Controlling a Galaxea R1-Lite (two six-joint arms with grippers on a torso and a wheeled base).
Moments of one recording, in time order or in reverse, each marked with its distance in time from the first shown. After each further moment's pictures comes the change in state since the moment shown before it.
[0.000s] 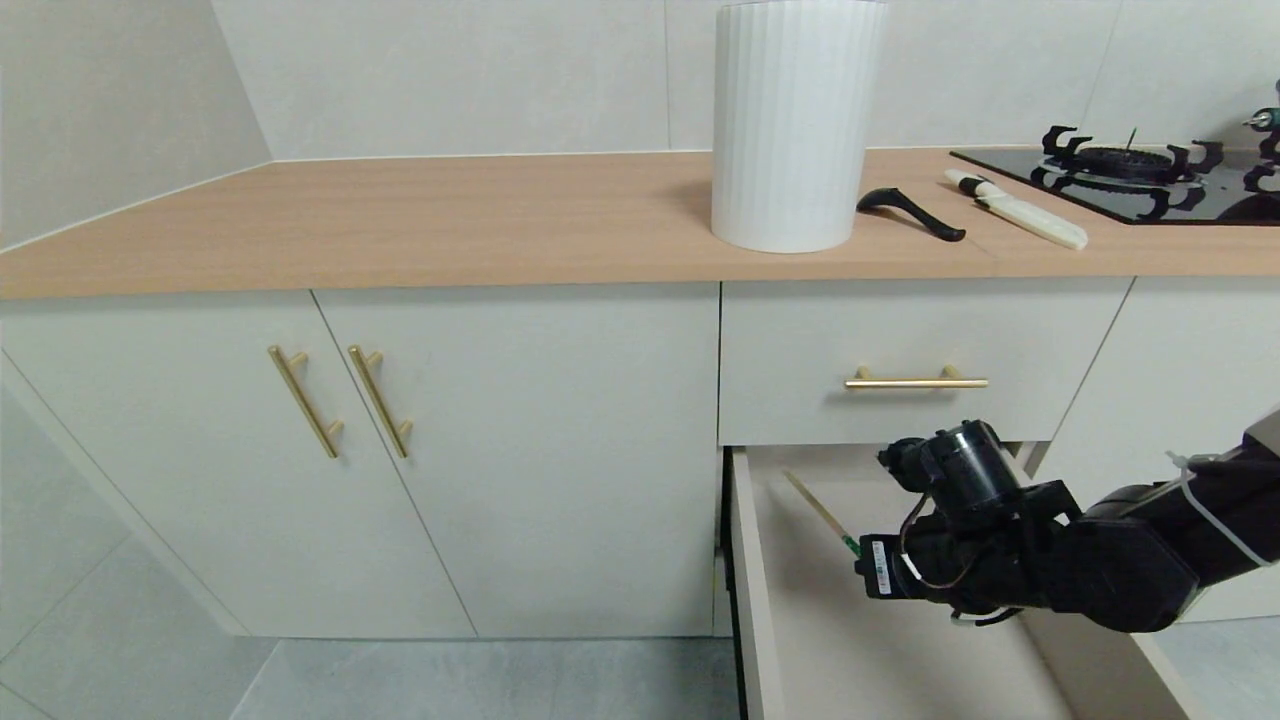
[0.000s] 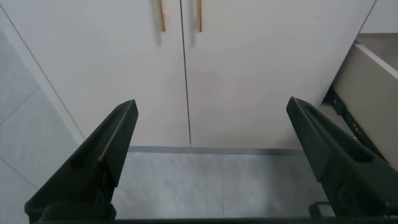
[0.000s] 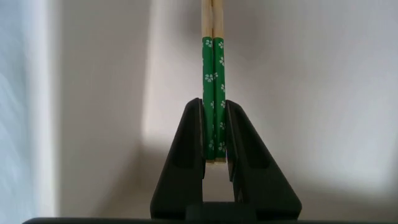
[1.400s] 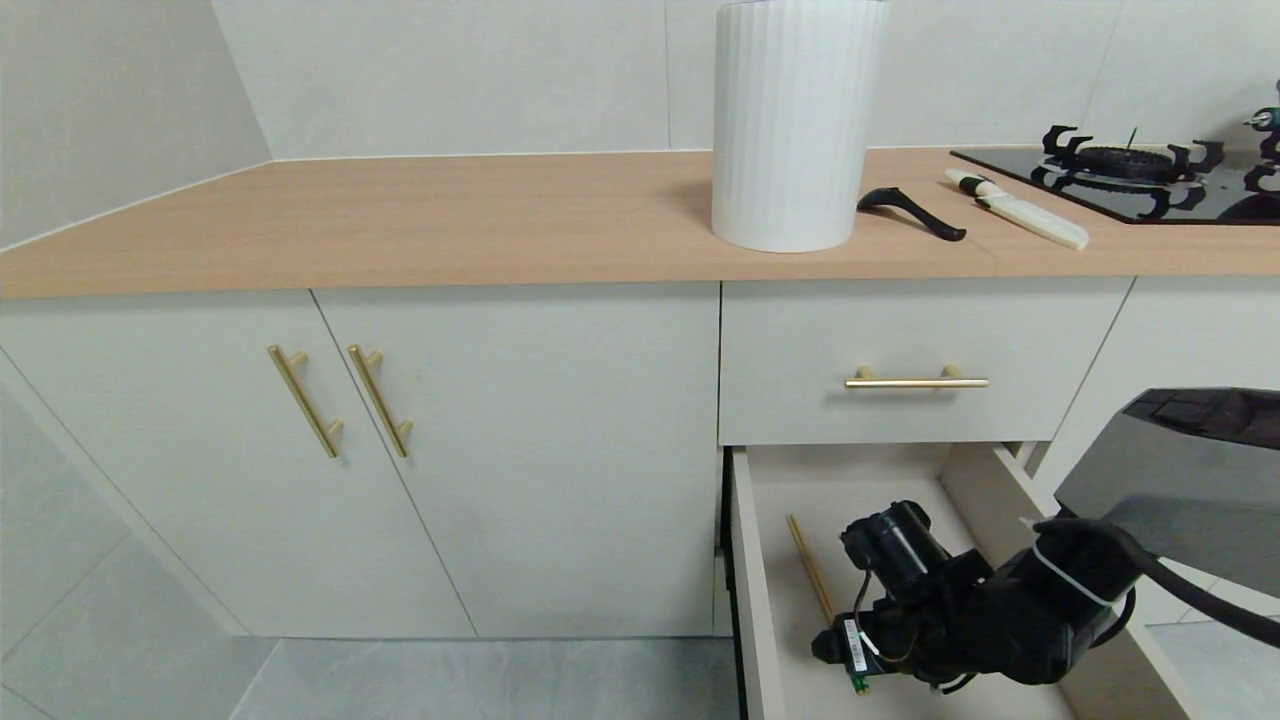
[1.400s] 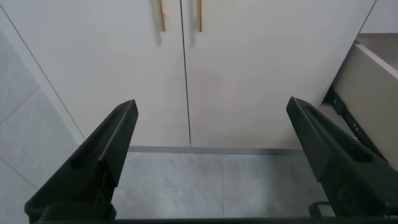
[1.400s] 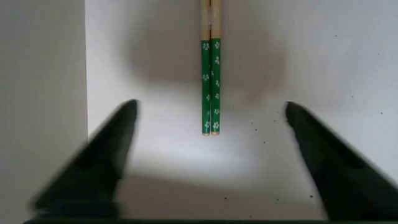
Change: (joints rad) left arm 0.000 0.000 0.000 0.000 0.000 0.000; right arm 0.058 0.233 0.018 -0.039 -0.081 0.014
